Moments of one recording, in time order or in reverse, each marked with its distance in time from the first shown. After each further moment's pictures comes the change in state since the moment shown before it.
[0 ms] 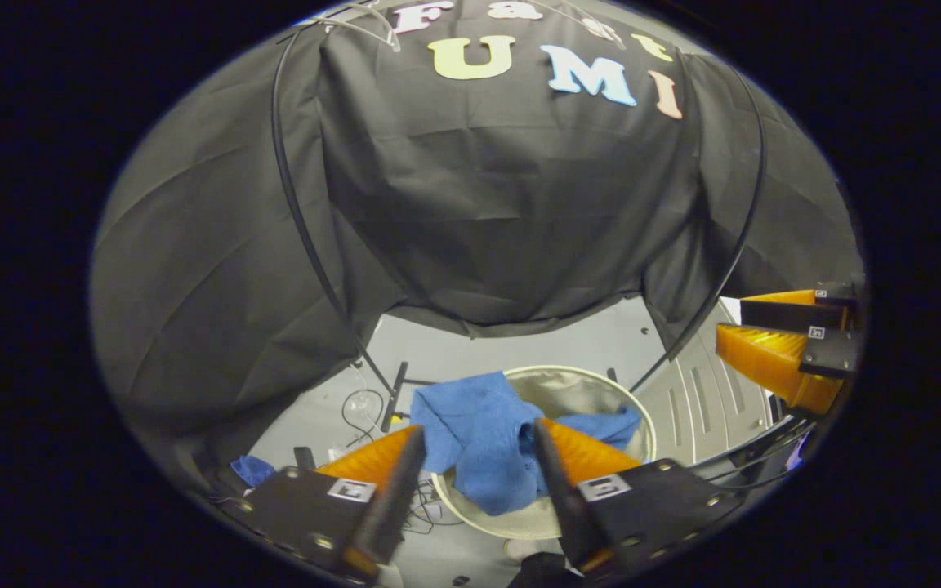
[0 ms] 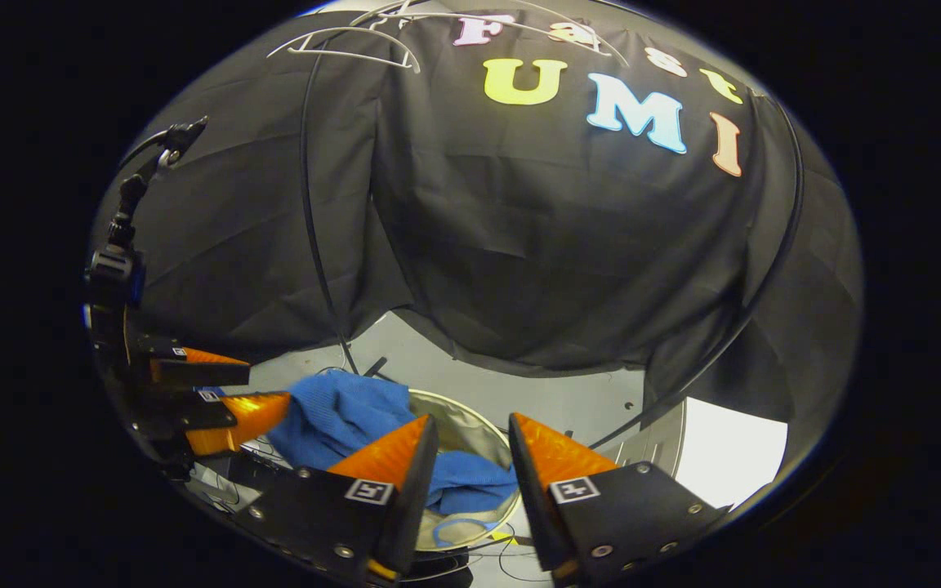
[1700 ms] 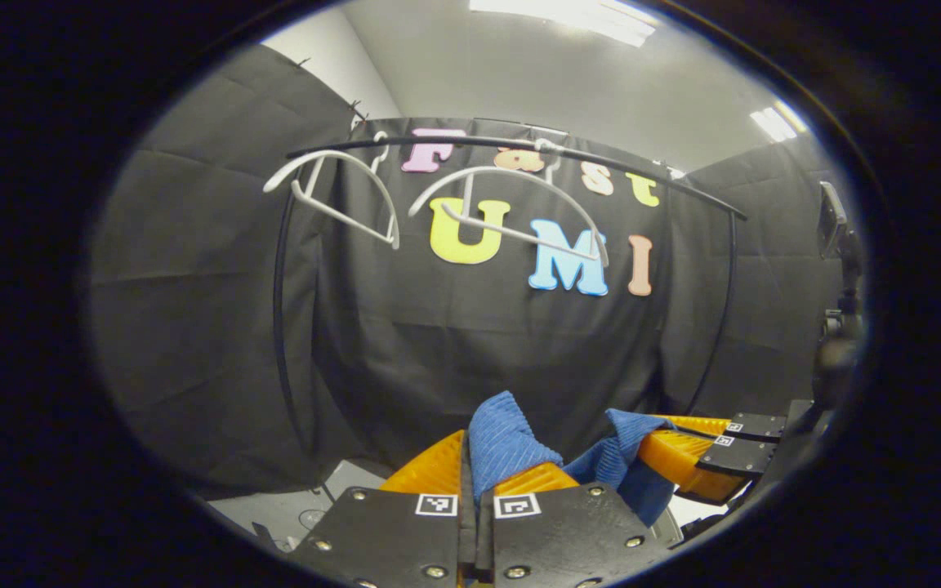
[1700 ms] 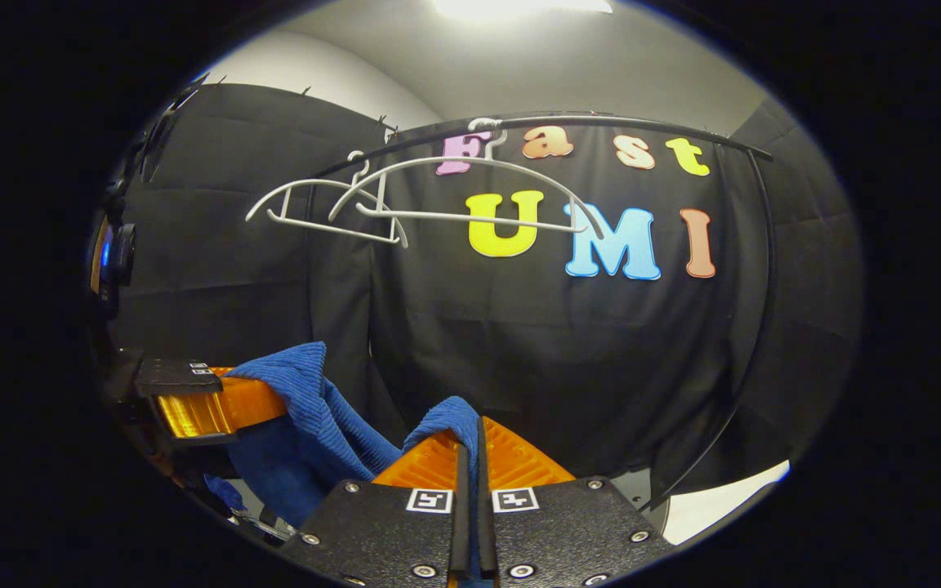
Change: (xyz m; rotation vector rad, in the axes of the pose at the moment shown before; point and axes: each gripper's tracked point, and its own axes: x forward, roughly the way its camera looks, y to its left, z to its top) left arm -0.124 -0.010 0.255 -0.129 -0.575 -0.119; right arm -0.085 -0.006 0.190 0.056 -0.480 -0.023
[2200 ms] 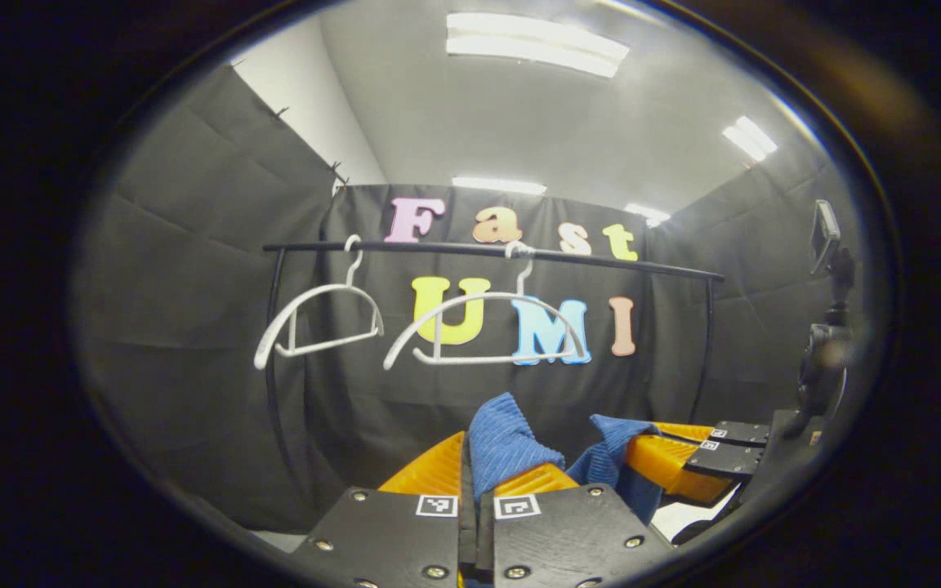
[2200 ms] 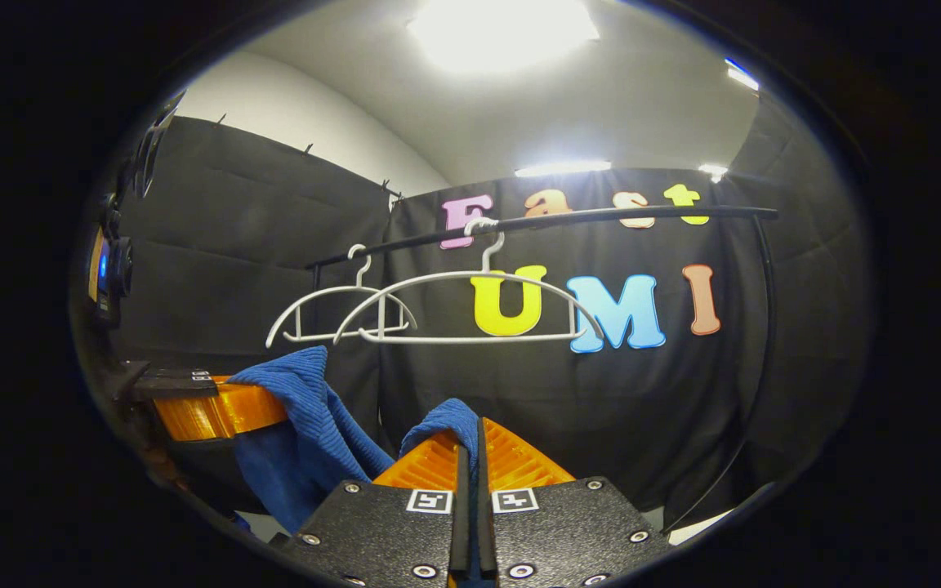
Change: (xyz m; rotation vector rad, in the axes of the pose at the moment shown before) left arm -0.020 -0.027 0.120 0.043 -0.236 -0.053; right arm -0.014 -0.001 0.112 0.041 -0.240 0.035
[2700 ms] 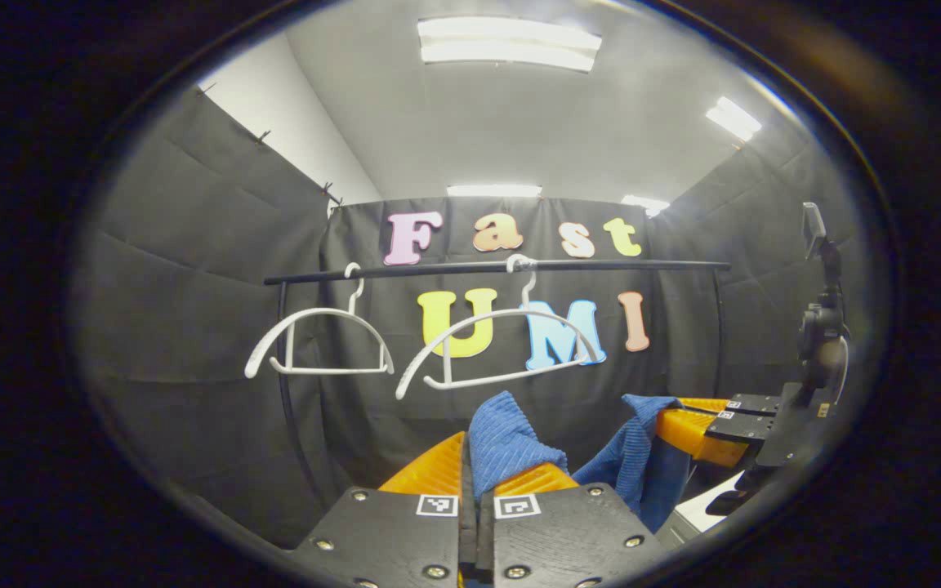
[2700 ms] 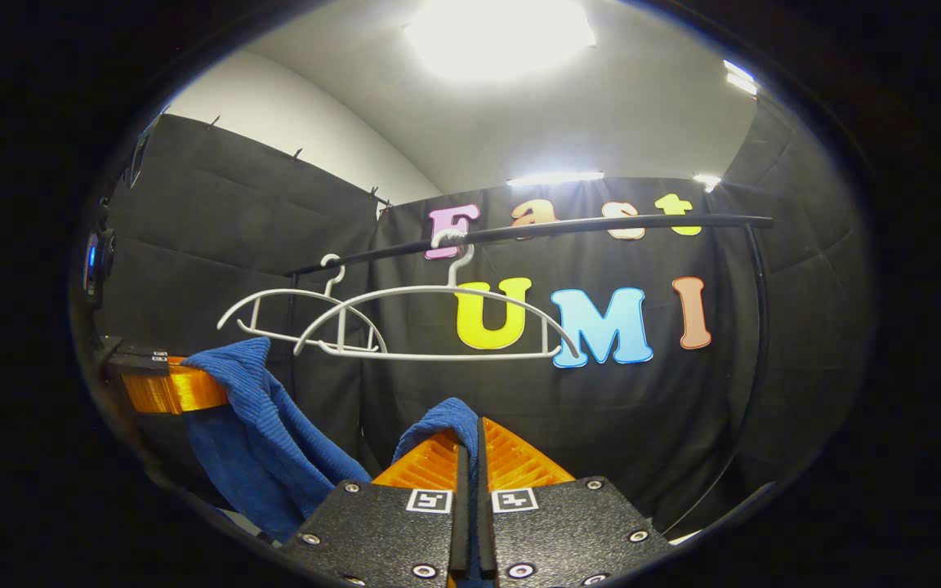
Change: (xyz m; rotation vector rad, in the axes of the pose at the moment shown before) left arm -0.005 -0.002 0.052 0.130 -0.074 0.016; right arm 0.015 -0.036 0.041 -0.005 -0.092 -0.023
